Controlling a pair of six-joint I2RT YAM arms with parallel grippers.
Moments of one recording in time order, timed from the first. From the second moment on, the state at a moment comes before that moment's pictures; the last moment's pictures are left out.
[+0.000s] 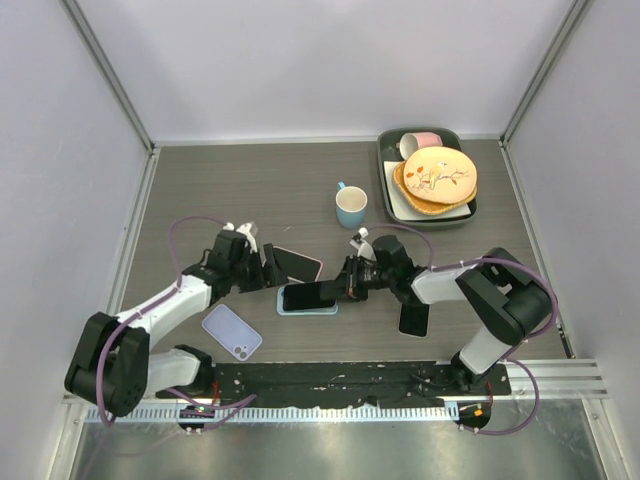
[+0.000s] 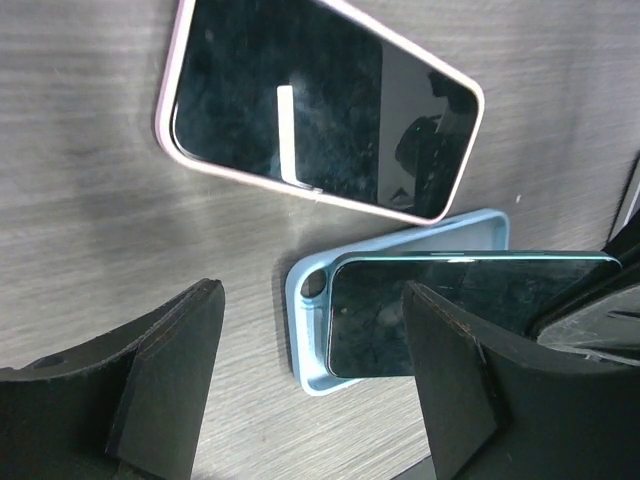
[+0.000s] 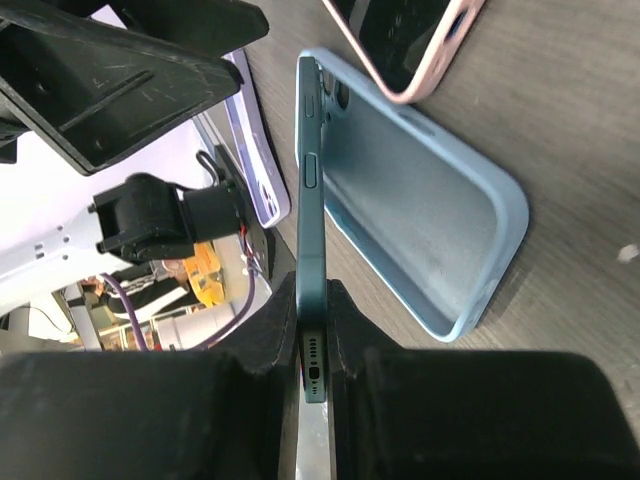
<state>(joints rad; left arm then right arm) -0.38 1.21 0.55 -0.17 0.23 -0.56 0.64 1.63 0.53 0.53 -0.68 1.02</state>
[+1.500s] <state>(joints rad) -0.62 1.32 0.71 -0.33 -0.01 -0.59 0.67 1.81 0.60 0.51 -0.68 0.93</state>
